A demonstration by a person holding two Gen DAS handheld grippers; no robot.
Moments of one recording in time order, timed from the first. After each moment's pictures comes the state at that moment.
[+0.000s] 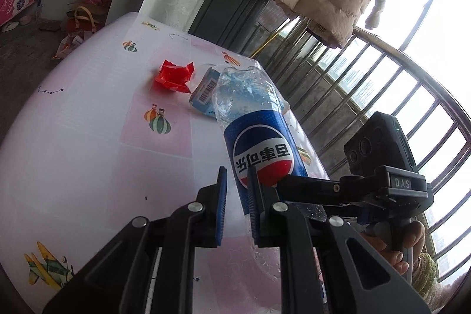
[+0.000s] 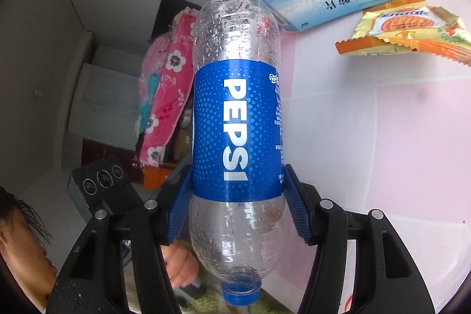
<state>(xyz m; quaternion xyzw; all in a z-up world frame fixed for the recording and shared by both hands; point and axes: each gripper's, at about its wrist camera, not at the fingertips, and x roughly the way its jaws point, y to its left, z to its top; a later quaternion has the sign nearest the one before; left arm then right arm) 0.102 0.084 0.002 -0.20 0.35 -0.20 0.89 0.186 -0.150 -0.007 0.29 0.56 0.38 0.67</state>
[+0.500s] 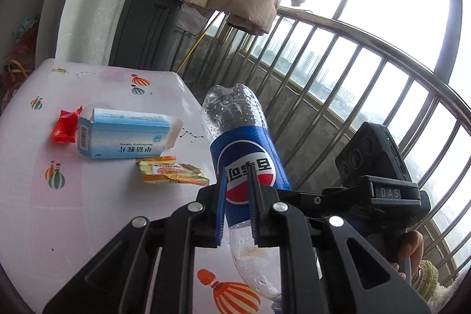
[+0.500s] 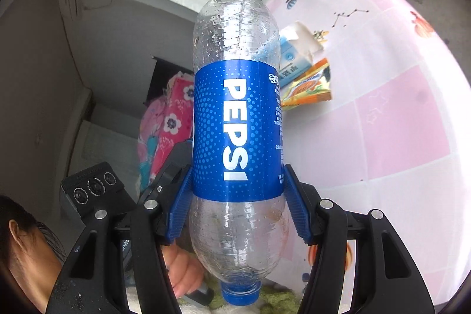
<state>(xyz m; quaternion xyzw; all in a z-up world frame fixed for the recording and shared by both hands) 0.106 -0.043 0.060 -0.11 0.30 -0.34 0.88 0.142 -0.276 0.032 0.37 0.47 0.29 0.75</state>
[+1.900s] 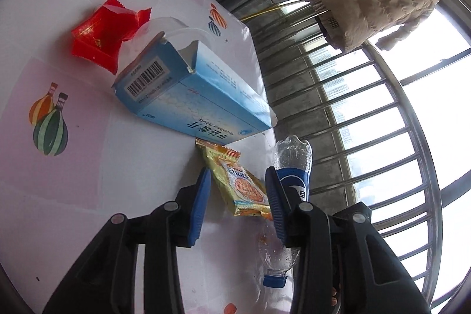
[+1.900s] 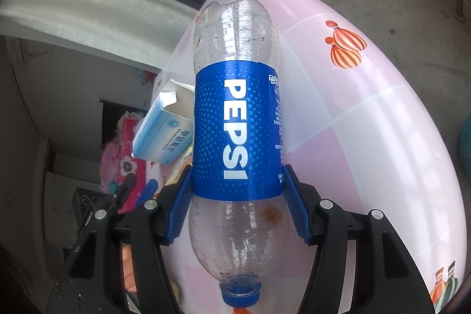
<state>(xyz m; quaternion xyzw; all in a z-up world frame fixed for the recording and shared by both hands) 0.253 0.031 -0.031 -0.35 0.47 -0.26 0.77 0.183 -0.324 -0.023 0.40 0.50 0.15 0.76</state>
